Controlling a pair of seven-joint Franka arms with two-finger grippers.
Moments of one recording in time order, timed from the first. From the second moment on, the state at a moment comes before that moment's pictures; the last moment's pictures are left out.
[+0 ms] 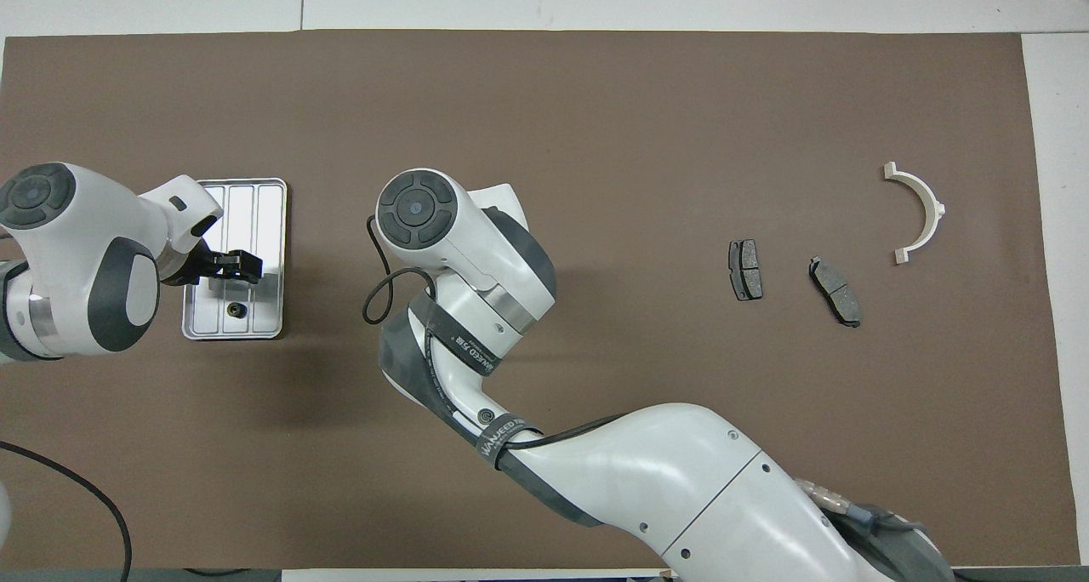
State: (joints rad) left arm 0.00 0.23 0.01 -2.08 0.01 2.24 0.03; right arm 0.68 0.87 0.10 -1.08 -0.15 1.97 1.19
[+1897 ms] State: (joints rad) left arm 0.00 0.16 0.00 -2.21 -0.01 2.25 0.00; right arm 0.66 0.89 0.11 -1.08 -0.10 2.02 1.12
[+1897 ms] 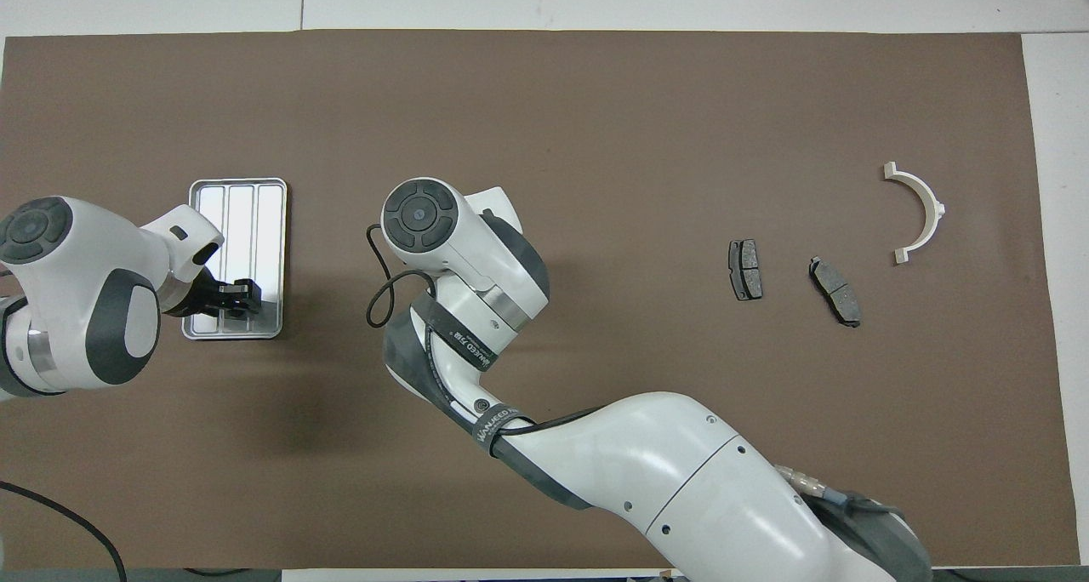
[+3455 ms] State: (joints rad) left arm -0.32 0.18 -0.02 -1.90 -0.08 2.15 -0.61; right arm -0.06 0.61 0.14 -1.21 -0.09 1.77 -0.09
